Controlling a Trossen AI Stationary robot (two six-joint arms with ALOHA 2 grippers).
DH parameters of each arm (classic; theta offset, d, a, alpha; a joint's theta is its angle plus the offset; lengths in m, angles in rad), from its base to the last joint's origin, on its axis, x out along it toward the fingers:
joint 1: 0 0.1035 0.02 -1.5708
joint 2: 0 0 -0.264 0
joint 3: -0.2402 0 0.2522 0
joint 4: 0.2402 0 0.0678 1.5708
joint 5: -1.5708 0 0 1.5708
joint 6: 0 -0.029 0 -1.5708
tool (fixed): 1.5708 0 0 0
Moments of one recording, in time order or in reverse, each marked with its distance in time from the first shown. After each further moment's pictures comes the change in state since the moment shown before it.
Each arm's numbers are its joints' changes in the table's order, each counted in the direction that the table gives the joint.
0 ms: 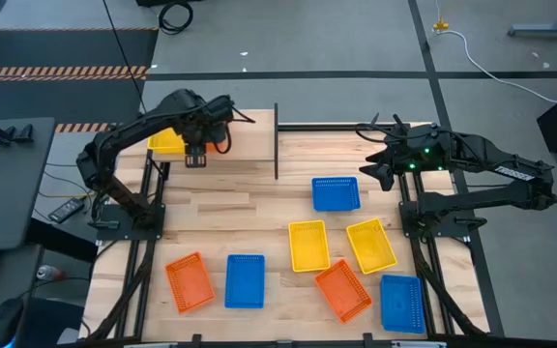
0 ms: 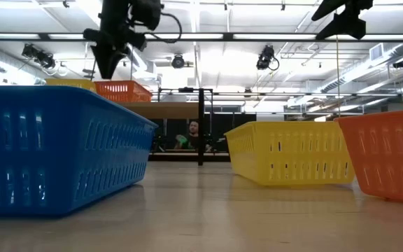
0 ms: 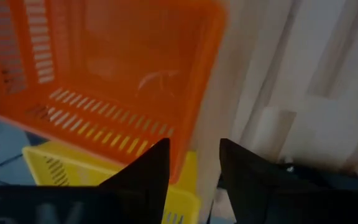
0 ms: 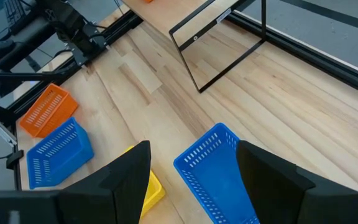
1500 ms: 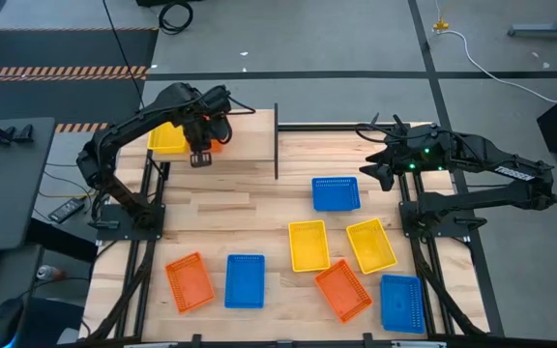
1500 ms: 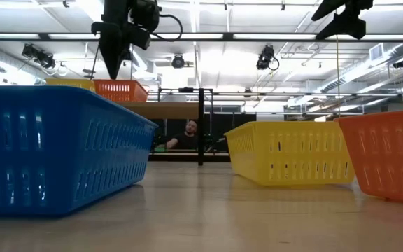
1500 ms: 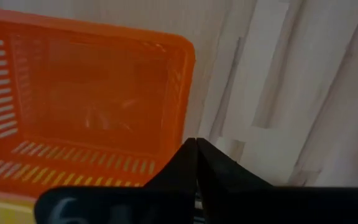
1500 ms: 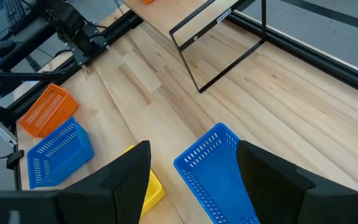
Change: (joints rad) left arm 0.072 0.009 -0.020 -0.037 -0.254 -0.005; right arm 0.000 0.000 0.000 -0.001 0.000 0.000
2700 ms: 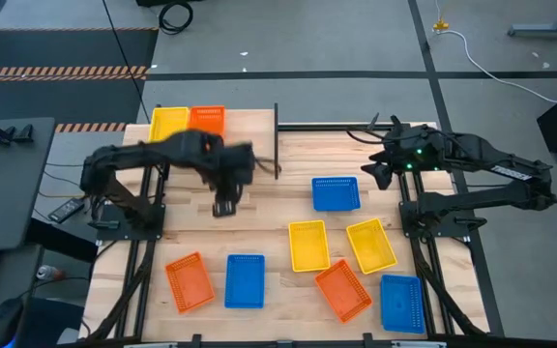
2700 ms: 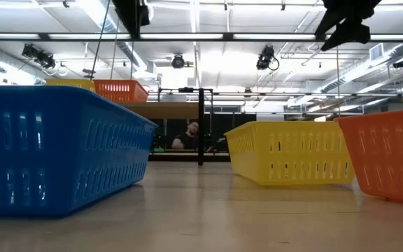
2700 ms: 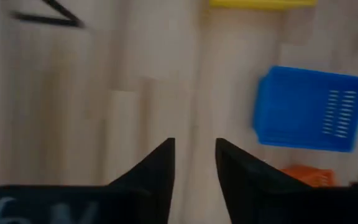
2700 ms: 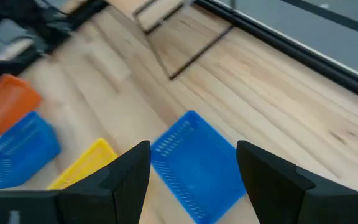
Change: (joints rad) left arm -0.555 0.000 -0.078 -0.117 -0.136 0.509; right arm -0.025 0.030 0.000 0.088 -0.074 0.003
